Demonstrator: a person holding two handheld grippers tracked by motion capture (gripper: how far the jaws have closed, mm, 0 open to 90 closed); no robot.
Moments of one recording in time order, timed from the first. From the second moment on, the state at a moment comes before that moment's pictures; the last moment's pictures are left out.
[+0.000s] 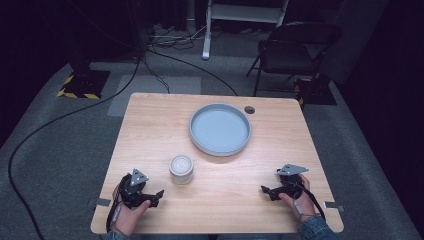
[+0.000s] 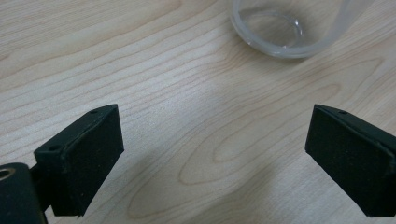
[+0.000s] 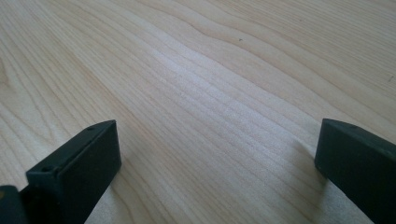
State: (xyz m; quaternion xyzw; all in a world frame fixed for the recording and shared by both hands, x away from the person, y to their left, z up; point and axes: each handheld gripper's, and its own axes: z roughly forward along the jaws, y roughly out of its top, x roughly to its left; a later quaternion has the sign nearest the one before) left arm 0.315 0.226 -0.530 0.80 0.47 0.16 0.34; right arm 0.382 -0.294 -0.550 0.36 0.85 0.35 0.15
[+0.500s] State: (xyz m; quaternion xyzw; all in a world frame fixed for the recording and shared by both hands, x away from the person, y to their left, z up) left arm 0.316 0.223 -0.498 0.80 0.46 0.16 0.36; right arm 0.382 -0.294 -0.550 0.36 0.85 0.35 0.16
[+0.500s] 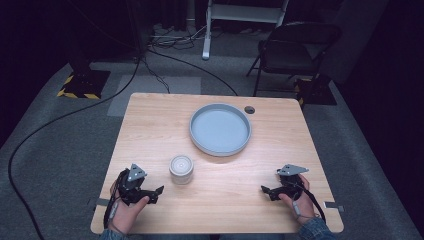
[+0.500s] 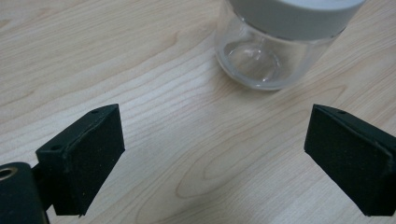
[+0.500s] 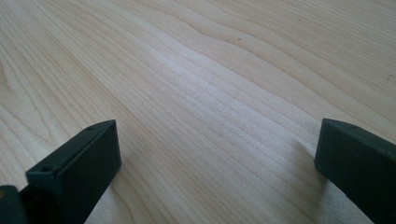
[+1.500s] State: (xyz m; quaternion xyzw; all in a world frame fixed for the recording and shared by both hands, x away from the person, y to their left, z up) left arm 0.338 0.191 -0.472 0.80 0.42 0.15 0.39; right arm 0.382 -0.294 -0.550 0.36 0.85 0.35 0.16
